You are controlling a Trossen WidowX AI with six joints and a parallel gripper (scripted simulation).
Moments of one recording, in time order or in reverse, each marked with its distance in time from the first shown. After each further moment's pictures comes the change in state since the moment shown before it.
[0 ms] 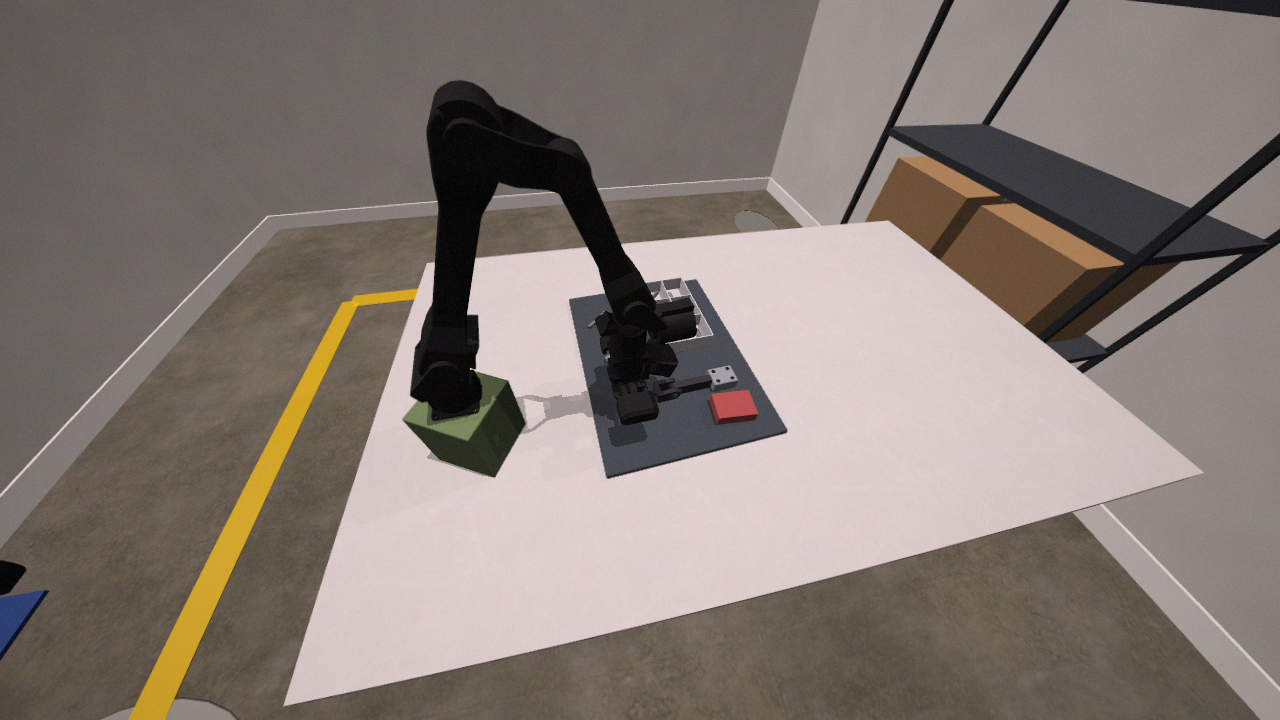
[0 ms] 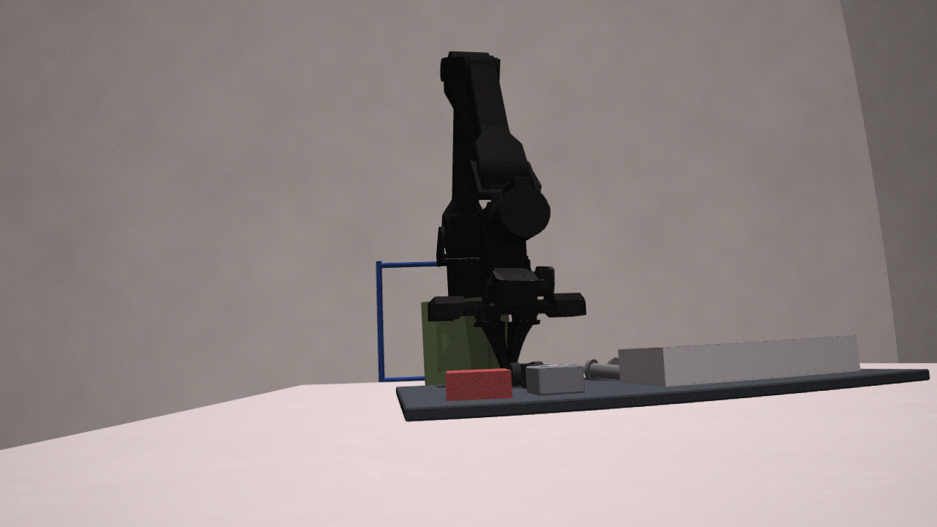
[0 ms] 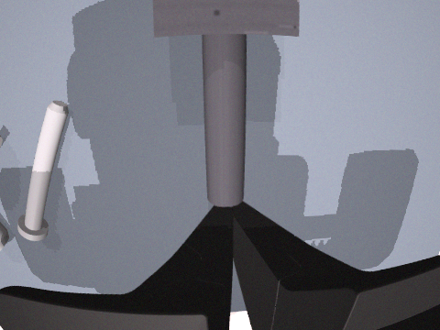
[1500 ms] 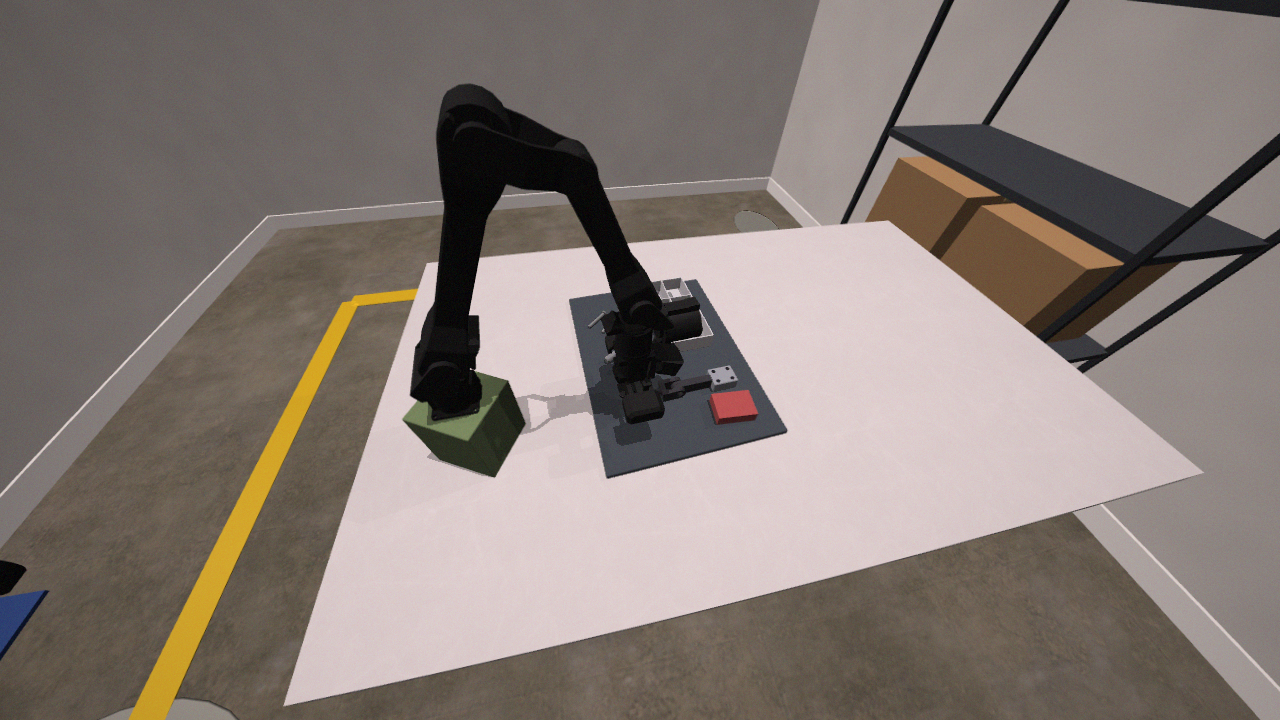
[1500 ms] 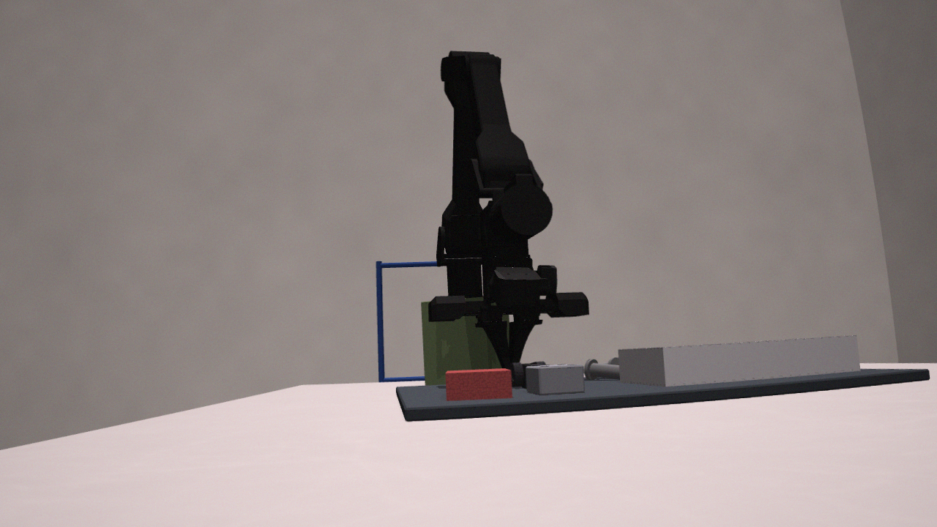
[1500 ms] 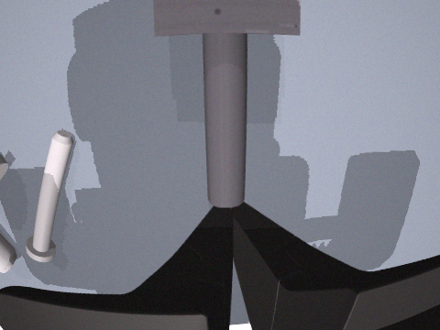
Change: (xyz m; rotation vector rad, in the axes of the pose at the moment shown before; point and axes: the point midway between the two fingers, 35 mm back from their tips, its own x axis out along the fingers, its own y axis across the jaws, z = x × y) arm 0.000 0.000 0.010 0.002 -0.006 0.001
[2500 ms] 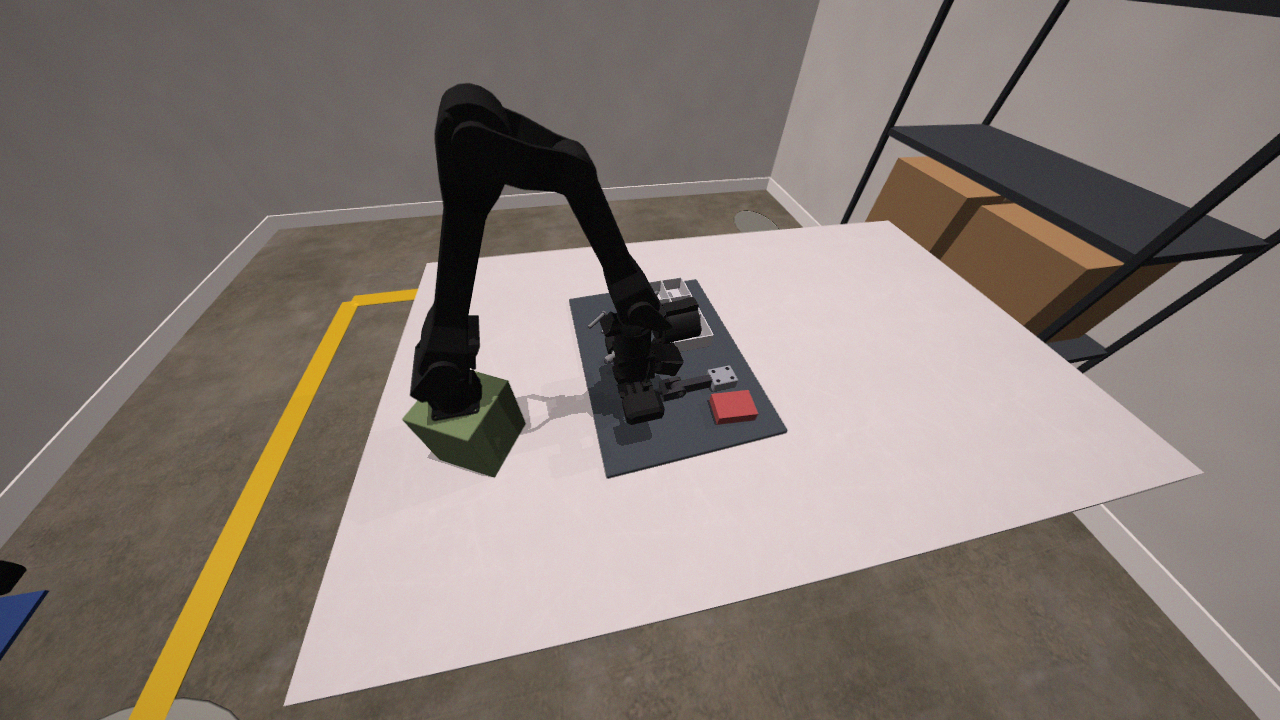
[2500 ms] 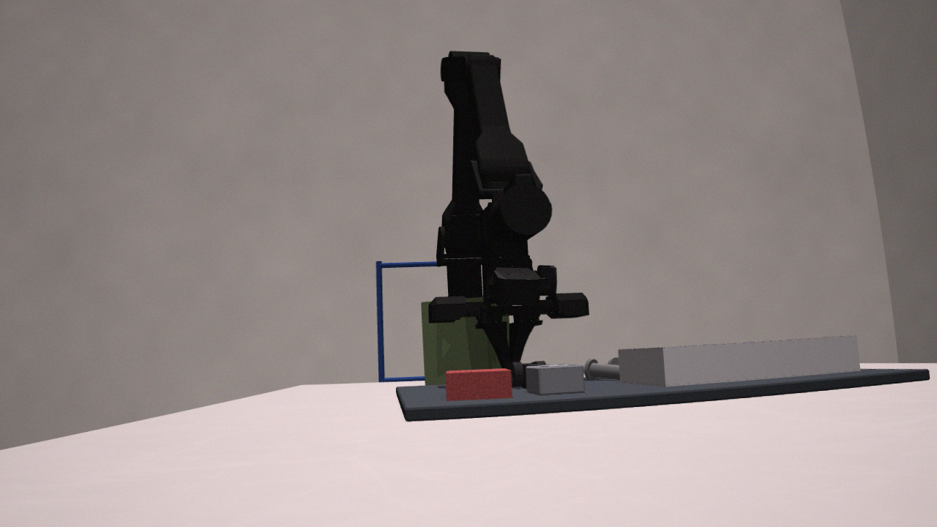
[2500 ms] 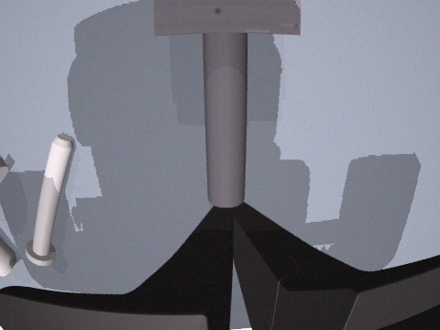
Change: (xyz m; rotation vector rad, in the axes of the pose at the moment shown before) arm 0.001 0.000 0.001 0.000 -0.016 0.001
